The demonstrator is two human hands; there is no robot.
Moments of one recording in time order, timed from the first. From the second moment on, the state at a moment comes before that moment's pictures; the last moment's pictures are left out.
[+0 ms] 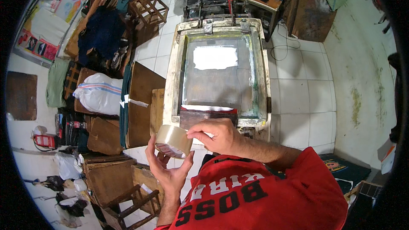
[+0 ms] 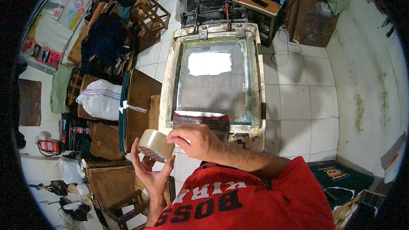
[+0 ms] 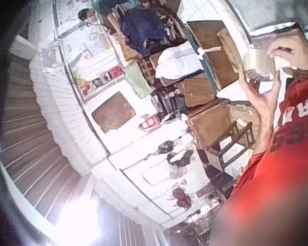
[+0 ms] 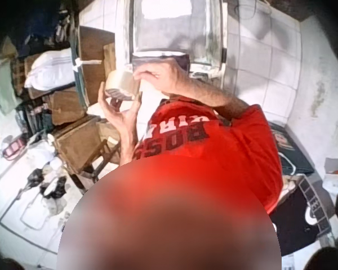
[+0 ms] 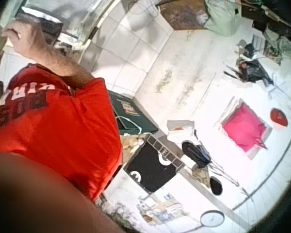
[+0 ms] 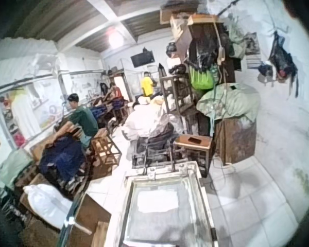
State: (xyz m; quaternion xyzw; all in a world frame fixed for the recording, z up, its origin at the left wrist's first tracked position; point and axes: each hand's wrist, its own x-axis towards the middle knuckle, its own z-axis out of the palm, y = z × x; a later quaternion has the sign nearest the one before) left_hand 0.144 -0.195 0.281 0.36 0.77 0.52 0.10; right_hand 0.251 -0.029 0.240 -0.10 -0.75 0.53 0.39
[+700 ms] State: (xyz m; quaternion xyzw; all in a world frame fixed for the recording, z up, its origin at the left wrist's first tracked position) left_hand 0.155 -0.217 0.282 0.43 0.71 0.56 0.09; right_hand 0.274 -0.064 0.260 -0.10 -0.74 0.46 0.48
